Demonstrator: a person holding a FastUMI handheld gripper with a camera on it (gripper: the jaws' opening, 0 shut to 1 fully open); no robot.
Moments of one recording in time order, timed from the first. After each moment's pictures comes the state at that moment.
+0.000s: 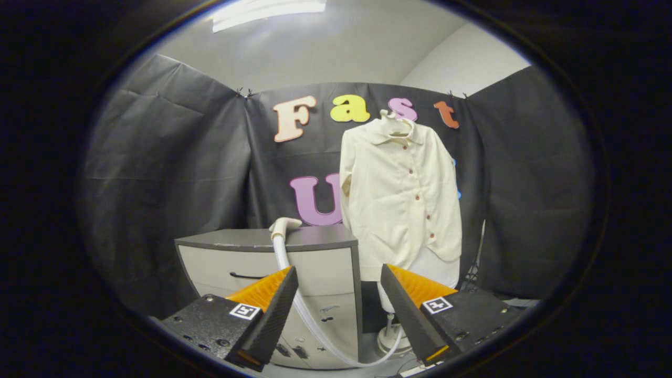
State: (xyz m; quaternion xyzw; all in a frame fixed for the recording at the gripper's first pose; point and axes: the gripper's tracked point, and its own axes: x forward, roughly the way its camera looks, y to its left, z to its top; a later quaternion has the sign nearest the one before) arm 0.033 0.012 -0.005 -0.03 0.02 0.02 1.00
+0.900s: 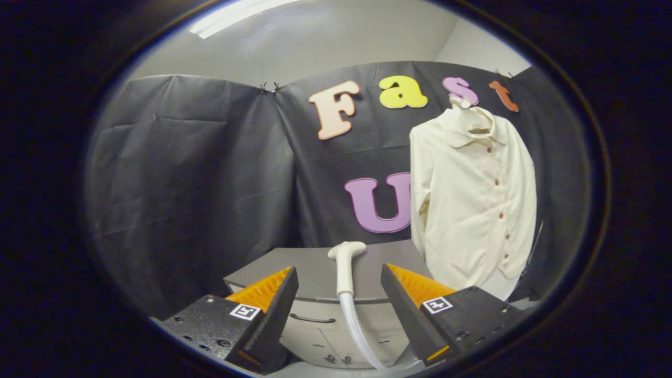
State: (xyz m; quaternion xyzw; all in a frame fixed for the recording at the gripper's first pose) arm 0.158 0.143 0.092 0.01 0.10 0.17 0.98
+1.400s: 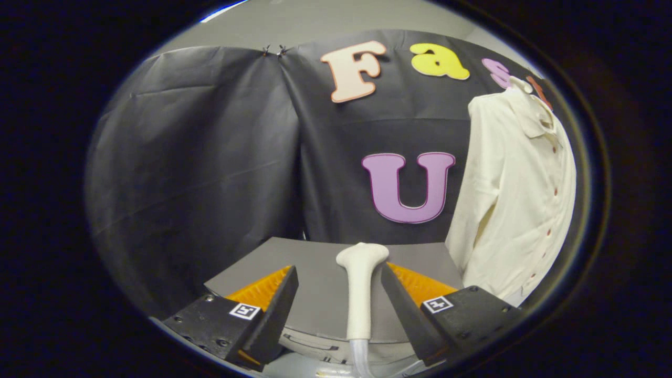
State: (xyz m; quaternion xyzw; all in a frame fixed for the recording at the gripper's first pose) arm 0.289 0.196 0.038 -0.03 0.20 0.18 0.96
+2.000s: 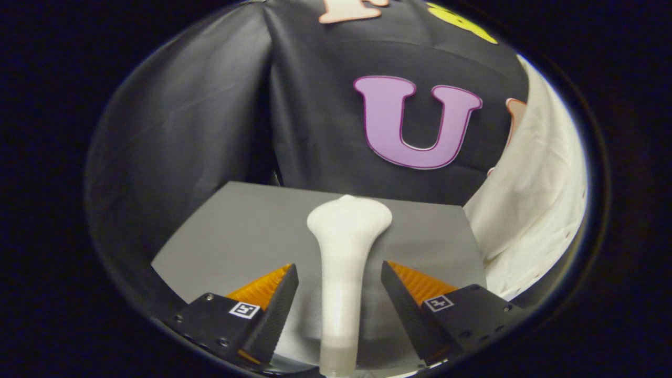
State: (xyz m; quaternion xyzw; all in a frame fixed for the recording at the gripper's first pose) arm 0.344 0.183 -0.081 -0.16 0.39 0.14 0.90
